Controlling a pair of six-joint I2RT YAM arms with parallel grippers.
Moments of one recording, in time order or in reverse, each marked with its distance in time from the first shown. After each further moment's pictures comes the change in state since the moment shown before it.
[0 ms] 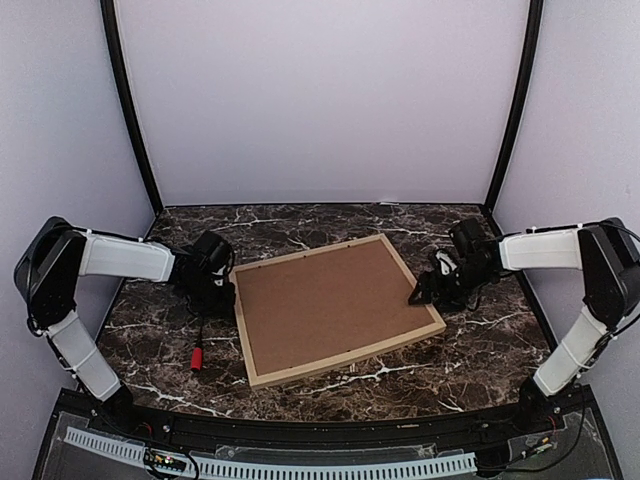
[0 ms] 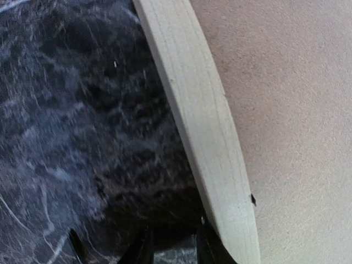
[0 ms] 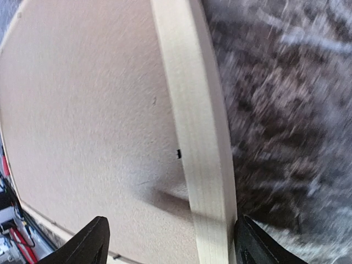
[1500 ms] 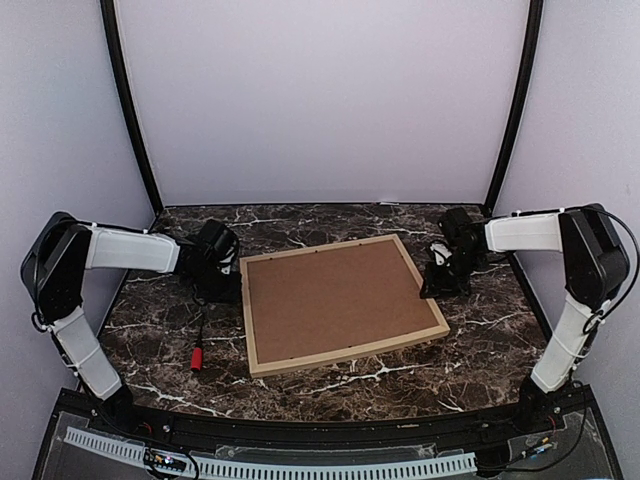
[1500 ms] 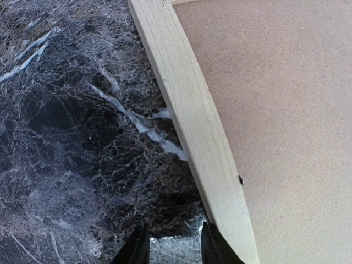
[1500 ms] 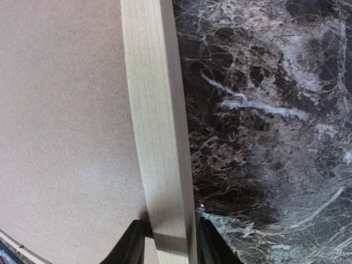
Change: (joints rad) left arm 0.018 0.070 0.102 0.037 -0.028 0.142; right arm 0.005 0.143 0.201 -0.167 0.217 -0.090
